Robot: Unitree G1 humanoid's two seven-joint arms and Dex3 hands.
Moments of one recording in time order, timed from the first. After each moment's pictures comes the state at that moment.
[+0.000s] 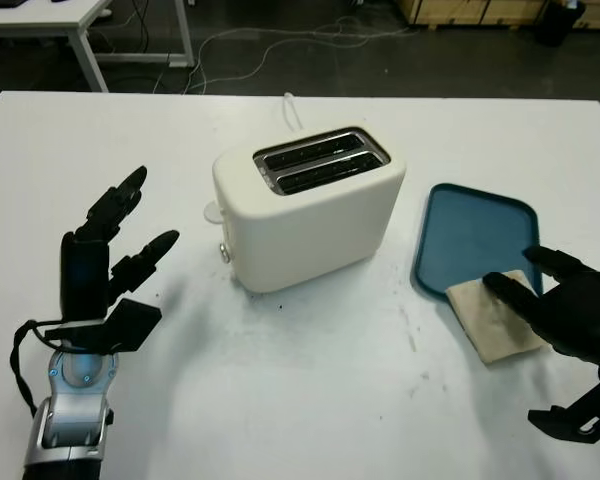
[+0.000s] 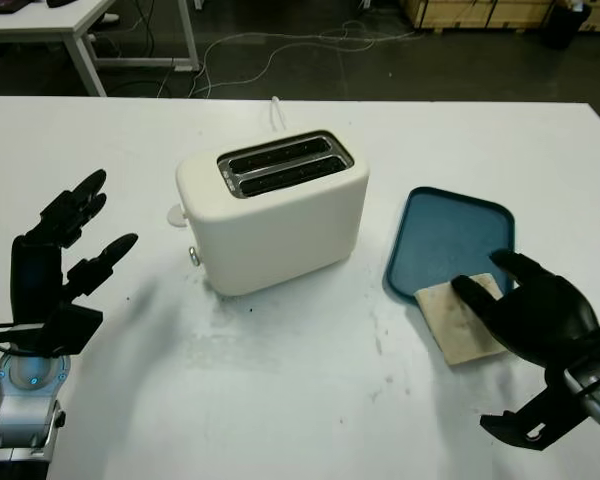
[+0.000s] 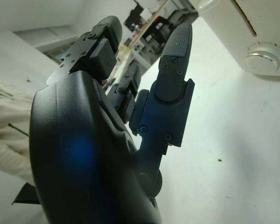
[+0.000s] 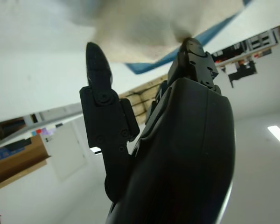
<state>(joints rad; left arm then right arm) -0.01 0.24 0.18 -0.01 0.27 -0.40 0.19 0.23 -0.98 -0.10 -0.22 -1.20 -0.21 0.33</state>
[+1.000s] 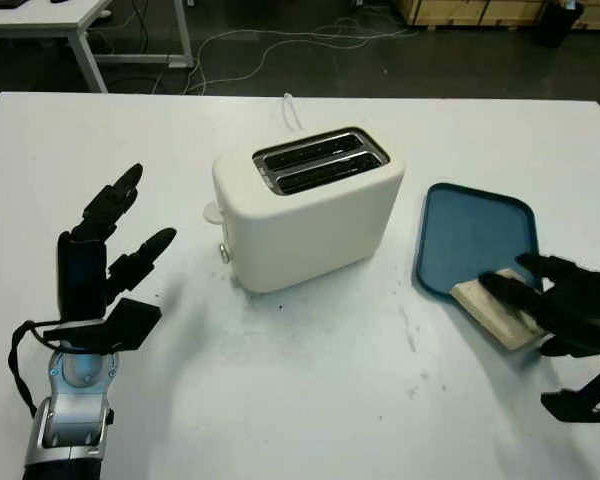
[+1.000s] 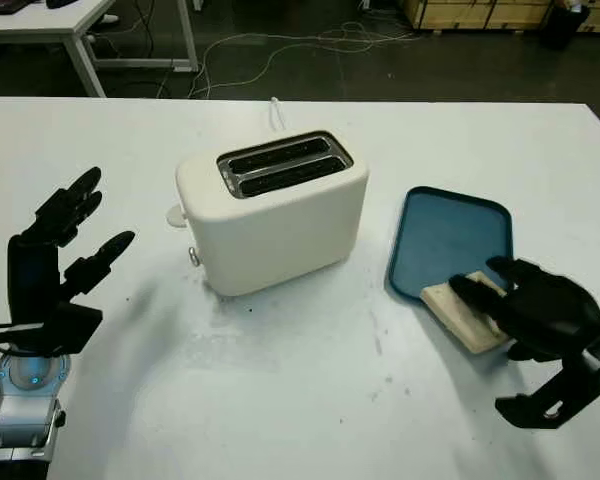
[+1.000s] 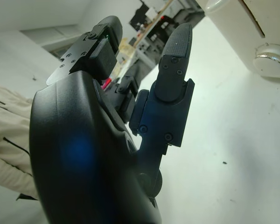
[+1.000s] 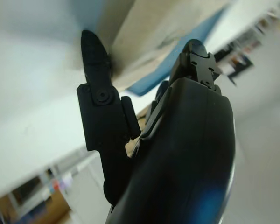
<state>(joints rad) -0.02 0.24 0.18 -0.02 0.29 -0.39 0.21 0.06 -1.05 0.04 0.15 -0.85 -0.41 0.08</state>
